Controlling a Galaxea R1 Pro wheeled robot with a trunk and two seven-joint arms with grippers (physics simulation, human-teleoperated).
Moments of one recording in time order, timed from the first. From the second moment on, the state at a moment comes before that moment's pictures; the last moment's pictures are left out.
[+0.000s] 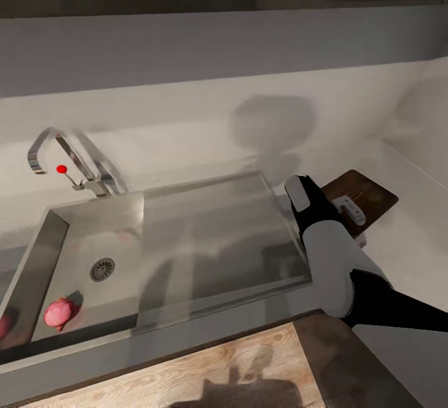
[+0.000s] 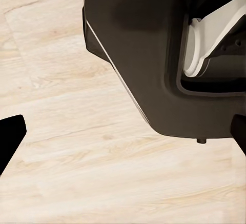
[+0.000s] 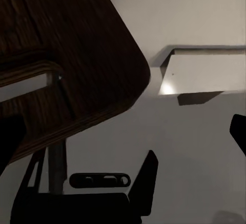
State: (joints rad) left arm 0.42 -0.02 0.00 -0.39 0.00 -0.55 -0.01; right arm -1.28 0.17 -0.30 -0.59 -0.39 0.07 -1.48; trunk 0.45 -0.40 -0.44
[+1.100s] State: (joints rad) left arm 0.42 -0.02 0.00 -0.40 0.00 -0.55 -0.01; right arm -1.28 0.17 -0.30 -0.59 -0.39 0.07 -1.48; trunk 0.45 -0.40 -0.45
